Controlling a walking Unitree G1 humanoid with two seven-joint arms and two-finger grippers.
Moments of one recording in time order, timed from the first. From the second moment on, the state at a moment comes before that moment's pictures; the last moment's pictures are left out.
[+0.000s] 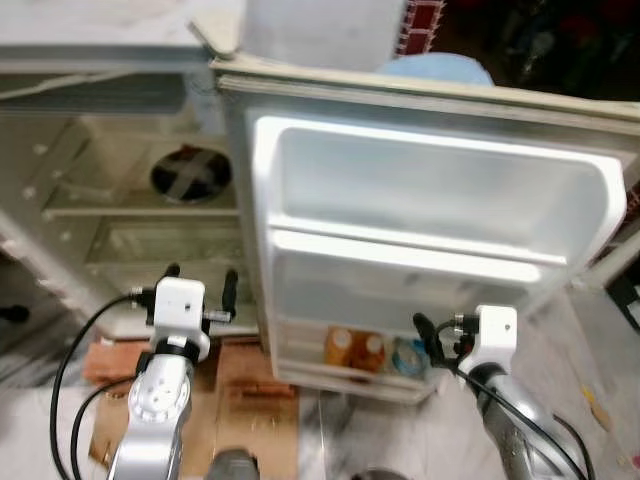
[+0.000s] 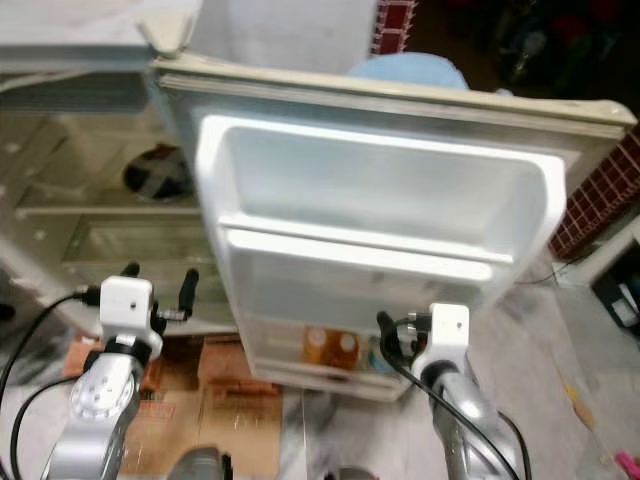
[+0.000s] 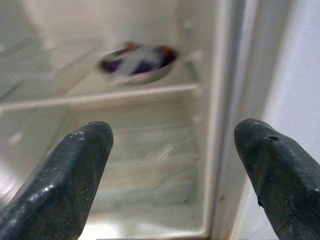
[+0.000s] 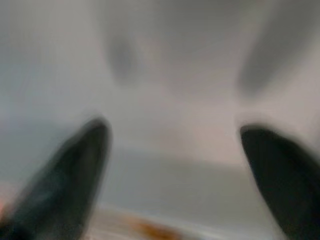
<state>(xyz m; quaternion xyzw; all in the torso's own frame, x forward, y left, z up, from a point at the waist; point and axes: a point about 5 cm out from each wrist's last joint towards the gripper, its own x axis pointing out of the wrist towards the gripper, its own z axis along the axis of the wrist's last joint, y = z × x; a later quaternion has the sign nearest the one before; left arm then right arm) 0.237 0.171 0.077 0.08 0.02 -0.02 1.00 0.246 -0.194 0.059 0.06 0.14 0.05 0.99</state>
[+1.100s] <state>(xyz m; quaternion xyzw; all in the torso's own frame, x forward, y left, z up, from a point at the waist) 0.231 0.185 0.077 0.06 0.02 0.04 1.00 0.263 -0.208 0.084 0.03 0.08 -0.01 1.00</state>
